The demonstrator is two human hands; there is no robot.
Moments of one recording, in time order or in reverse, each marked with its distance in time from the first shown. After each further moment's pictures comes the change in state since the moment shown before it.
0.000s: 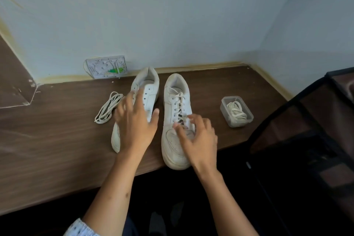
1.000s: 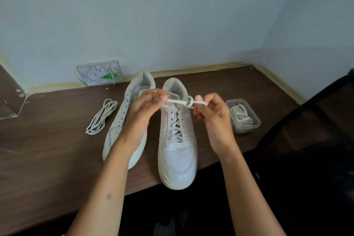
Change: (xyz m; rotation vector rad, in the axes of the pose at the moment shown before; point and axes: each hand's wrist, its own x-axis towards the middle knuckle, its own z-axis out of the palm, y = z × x) left_hand 0.035 0.024 -0.001 -1.244 -0.378 -0.095; right_hand 0.076 0.005 -0.026 1.085 -0.116 0.012
